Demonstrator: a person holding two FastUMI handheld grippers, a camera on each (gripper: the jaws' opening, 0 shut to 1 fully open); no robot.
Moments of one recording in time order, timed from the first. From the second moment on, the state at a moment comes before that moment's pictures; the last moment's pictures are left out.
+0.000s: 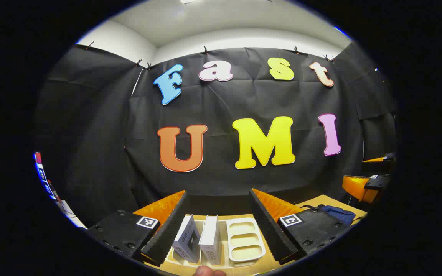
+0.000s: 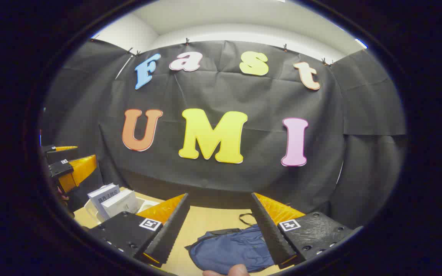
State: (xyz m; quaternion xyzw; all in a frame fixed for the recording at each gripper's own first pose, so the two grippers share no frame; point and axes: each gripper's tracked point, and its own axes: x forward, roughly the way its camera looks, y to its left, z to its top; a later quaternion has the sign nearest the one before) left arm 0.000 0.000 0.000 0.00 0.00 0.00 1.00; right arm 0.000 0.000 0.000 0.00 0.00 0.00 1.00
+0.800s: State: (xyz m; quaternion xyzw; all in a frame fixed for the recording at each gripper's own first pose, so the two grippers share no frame) left arm -0.003 0.013 -0.030 -0.02 0.03 0.00 1.00; right arm -0.001 0.033 -0.048 -0.04 0.09 0.03 1.00
